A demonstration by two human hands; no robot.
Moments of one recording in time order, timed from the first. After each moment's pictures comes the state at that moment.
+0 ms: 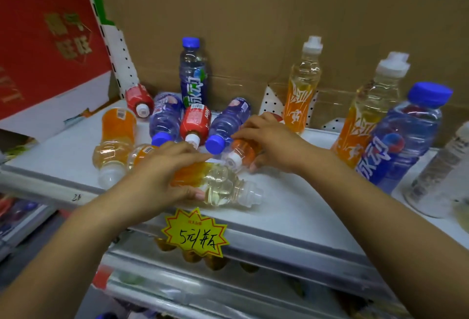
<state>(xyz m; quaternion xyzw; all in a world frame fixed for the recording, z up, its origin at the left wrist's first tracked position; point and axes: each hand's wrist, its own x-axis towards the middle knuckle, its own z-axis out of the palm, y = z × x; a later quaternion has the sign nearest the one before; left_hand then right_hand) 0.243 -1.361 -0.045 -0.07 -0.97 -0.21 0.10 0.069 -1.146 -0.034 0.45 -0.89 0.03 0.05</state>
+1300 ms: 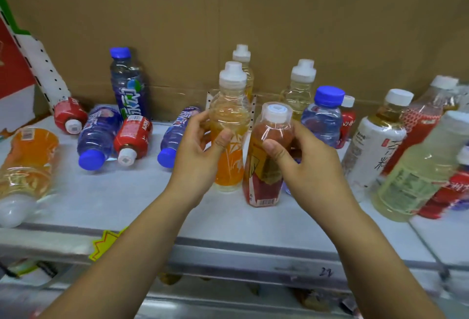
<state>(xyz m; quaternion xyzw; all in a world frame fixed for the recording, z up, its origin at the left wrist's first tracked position) 0.145 -1.201 -0.042 0.03 -0.72 -0.66 0.20 0.160 -1.011 -0.012 0.14 -0.87 0.45 0.16</state>
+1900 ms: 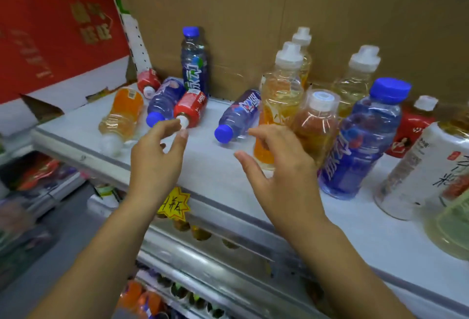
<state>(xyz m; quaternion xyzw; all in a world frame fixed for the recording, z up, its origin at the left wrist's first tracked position) 0.239 -1.253 -0.060 0.25 -0.80 -0.41 0.37 0.180 -1.052 -0.046 0.40 -0.77 0.43 0.26</state>
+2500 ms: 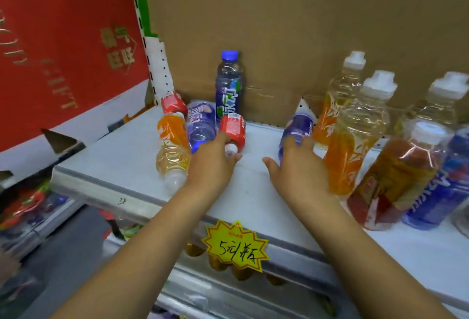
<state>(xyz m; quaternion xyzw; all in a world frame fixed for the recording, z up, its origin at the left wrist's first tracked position) 0.168 -1.357 -0.069 0.18 -0.91 -0.30 0.21 0.135 -1.196 -0.044 0.13 -0.98 0.14 0.10</state>
